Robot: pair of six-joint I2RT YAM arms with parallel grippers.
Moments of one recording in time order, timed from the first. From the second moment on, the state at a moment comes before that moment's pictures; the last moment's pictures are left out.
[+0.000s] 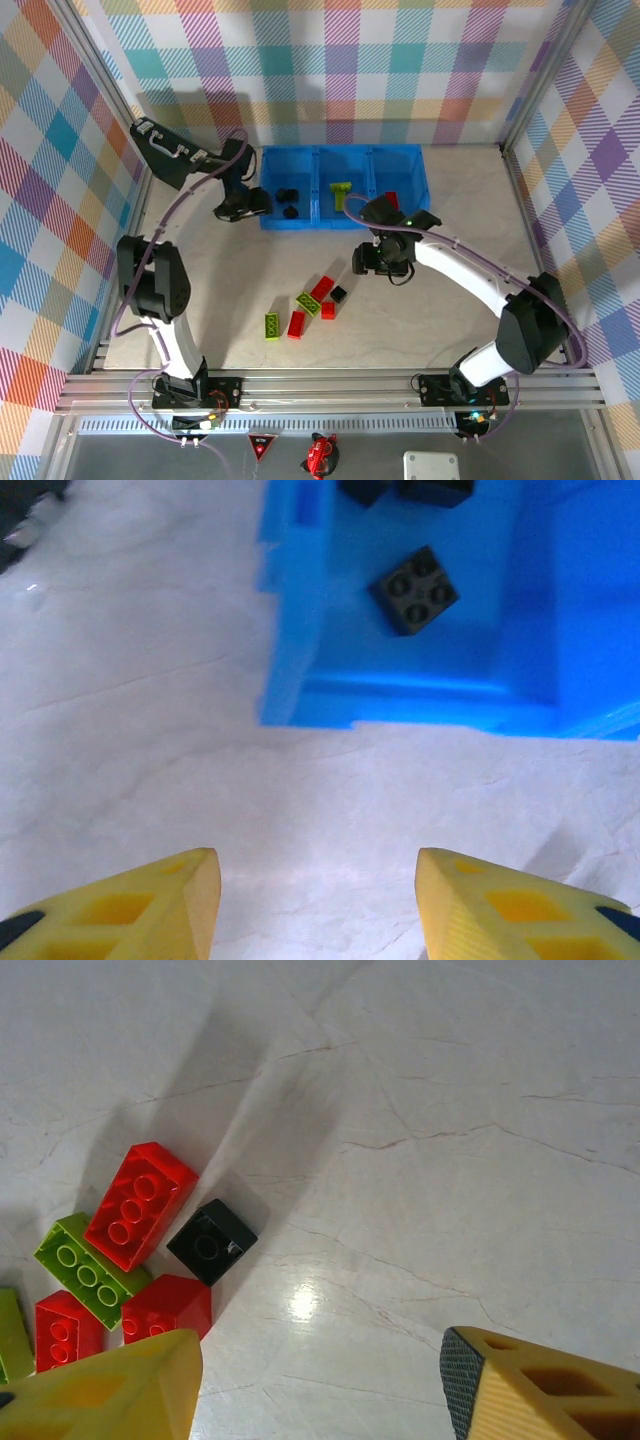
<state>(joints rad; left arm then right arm) -0.23 1.82 1.63 -1.02 0.09 -0.38 0.67 1.51 1.22 -0.98 -0.04 0.63</state>
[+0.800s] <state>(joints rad) -0.13 1.55 1.26 -0.96 0.11 -0.23 0.85 1.84 1.38 -1.00 -0.03 0.62</state>
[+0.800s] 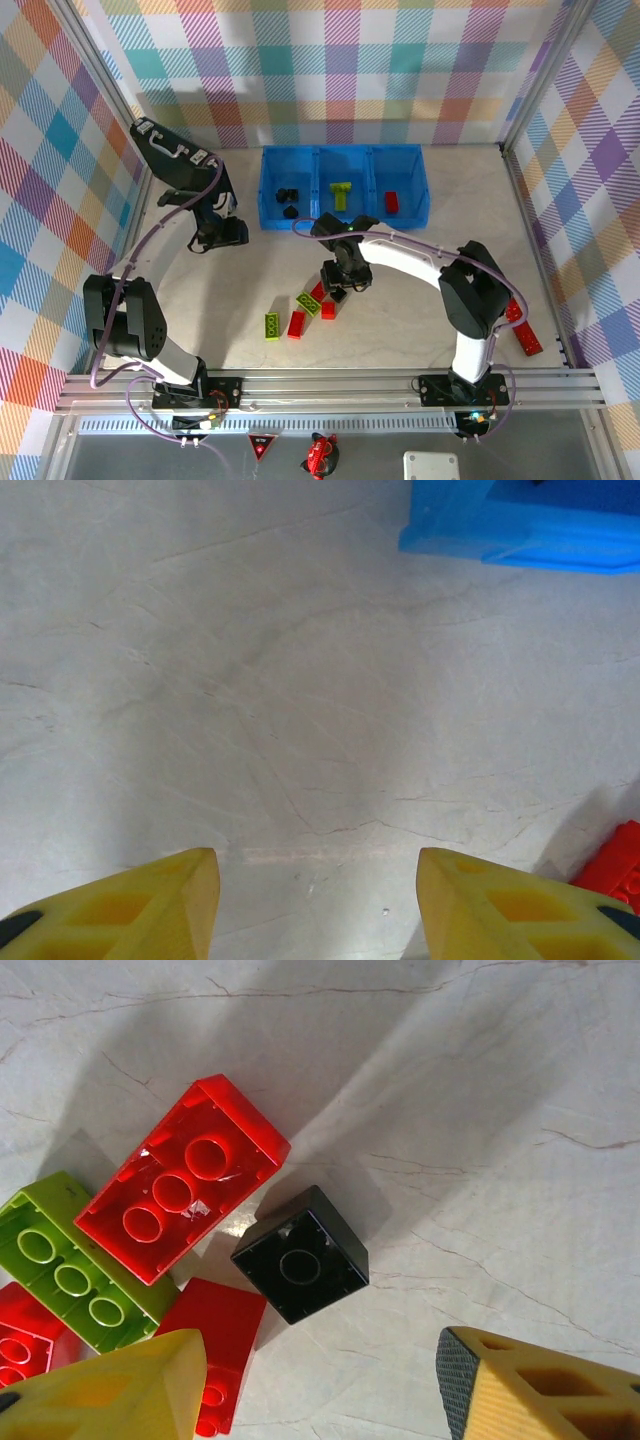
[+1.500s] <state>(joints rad) -0.13 1.55 1.24 -0.92 0.12 -0.21 0.87 1.93 1.39 -0.97 -0.03 0.68</state>
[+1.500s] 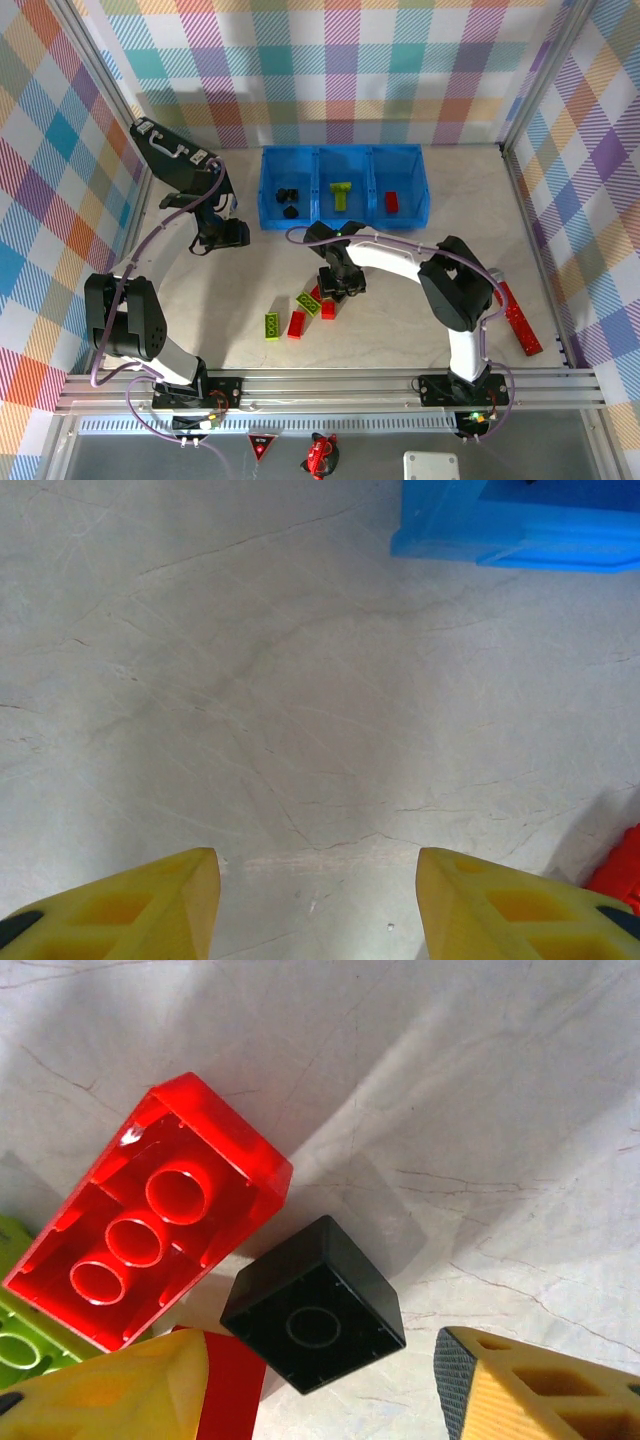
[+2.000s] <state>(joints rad) -0.13 1.55 1.24 -0.92 0.12 -0.21 0.88 1.96 1.39 -0.96 -0.02 0.69</state>
